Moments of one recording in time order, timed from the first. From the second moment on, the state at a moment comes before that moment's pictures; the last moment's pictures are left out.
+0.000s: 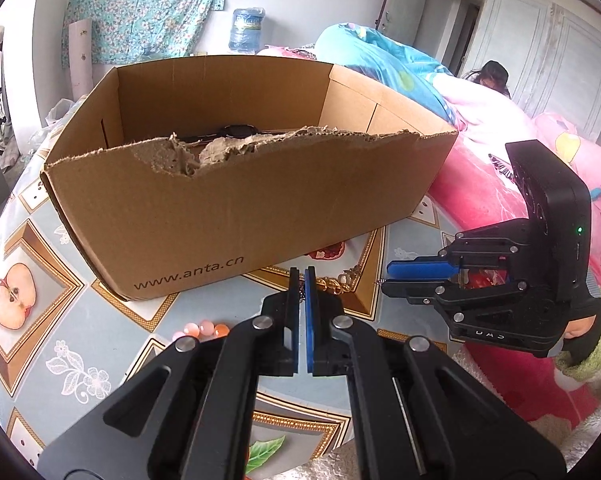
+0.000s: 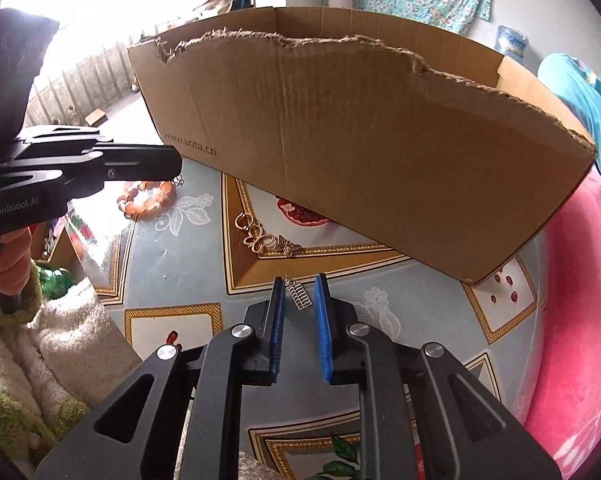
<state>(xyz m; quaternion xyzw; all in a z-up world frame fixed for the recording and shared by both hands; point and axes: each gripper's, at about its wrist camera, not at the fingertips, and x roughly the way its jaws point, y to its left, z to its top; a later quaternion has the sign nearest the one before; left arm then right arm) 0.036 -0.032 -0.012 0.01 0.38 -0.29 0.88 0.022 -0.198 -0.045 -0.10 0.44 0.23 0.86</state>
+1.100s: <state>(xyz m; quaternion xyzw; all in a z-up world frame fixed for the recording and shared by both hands) 0.071 -0.037 0.109 0.02 0.31 -0.32 0.89 0.031 -0.246 0.110 -0.01 0.33 0.27 0.90</state>
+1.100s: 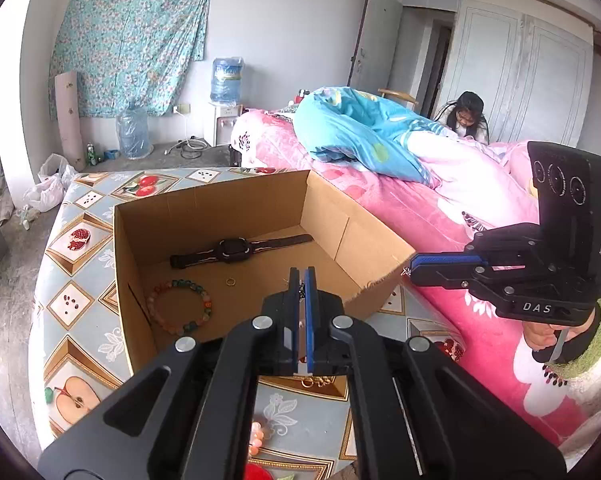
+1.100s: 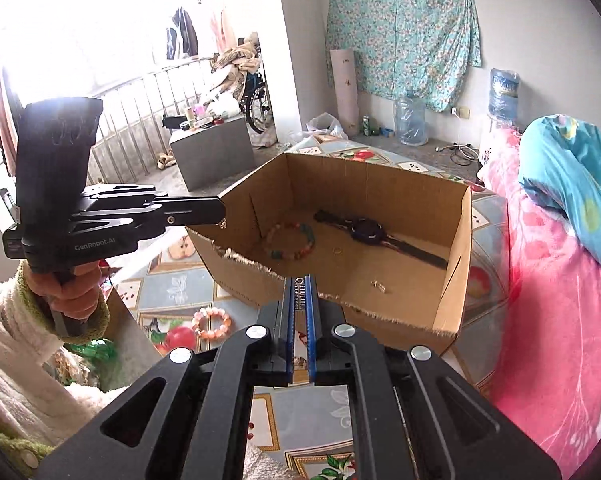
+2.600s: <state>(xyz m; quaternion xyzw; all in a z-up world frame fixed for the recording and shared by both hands) 0.206 -0.054 0.046 -0.05 0.53 -0.25 0.81 0.237 -0.226 0.053 0.06 0.54 0.22 0.81</state>
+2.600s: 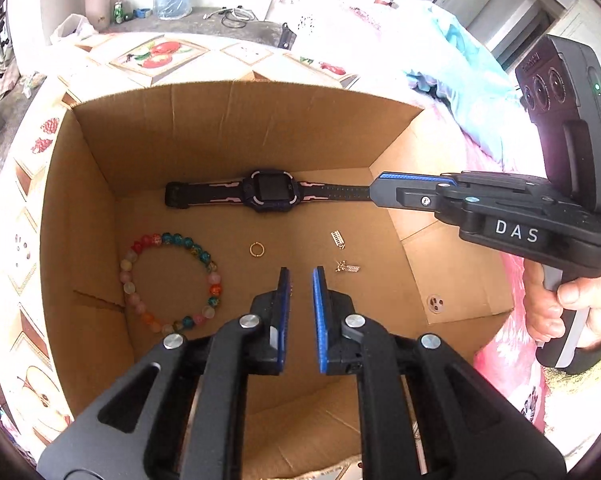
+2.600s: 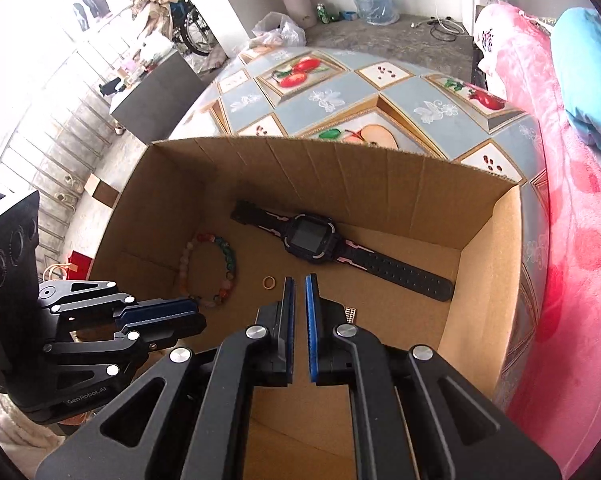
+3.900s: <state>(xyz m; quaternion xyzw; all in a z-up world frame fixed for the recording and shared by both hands) 0.043 -0.017 0.030 0.01 0.37 -0.23 0.90 0.064 -0.291 0.008 0.15 0.44 0.10 0.88</state>
